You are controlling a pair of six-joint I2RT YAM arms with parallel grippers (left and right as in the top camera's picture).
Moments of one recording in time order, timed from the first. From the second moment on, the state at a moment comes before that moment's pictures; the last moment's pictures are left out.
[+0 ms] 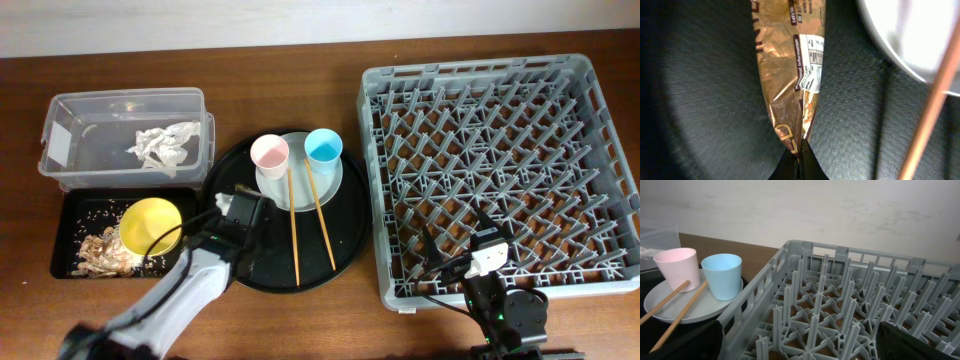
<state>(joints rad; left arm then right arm) -0.40 1.41 0.66 -0.41 -0.12 -0.64 0.09 0.01 0.01 -0.06 -0.15 -0.08</state>
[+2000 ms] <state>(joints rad) 0.79 1.30 1.22 -1.12 0.18 -0.50 0.09 0.07 0.27 -0.21 -0.26 0.03</state>
